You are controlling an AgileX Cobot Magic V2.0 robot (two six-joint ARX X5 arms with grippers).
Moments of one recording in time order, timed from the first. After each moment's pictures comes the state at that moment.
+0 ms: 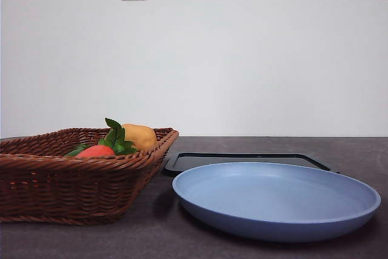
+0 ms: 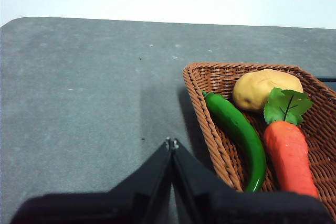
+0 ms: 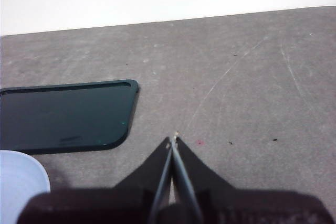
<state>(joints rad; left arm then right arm) -0.05 0.01 0.02 -0.19 0.07 -0.08 0.06 0.01 0.02 -0.17 0.05 0.06</state>
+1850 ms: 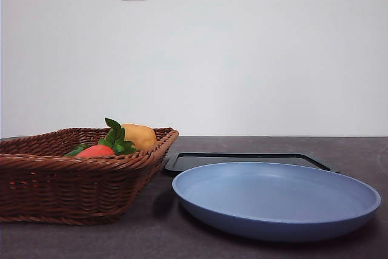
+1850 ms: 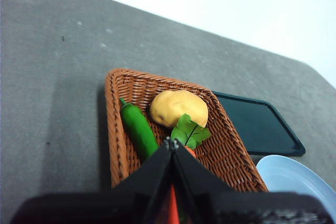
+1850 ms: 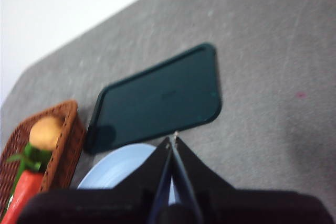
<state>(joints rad) -0.05 0.39 0.33 -0.22 0.32 -0.35 0.06 0.42 0.37 -0.33 -0.25 0.46</state>
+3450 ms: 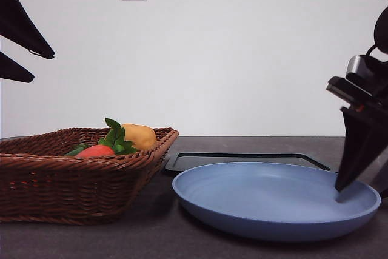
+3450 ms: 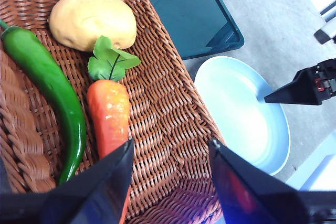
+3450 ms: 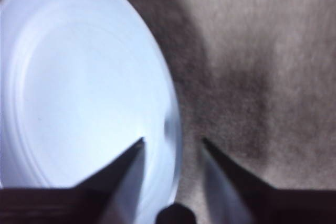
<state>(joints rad) -0.12 0.93 0.64 -0.44 0.63 -0.12 0.20 1.41 0.63 -0.40 -0.46 0.23</state>
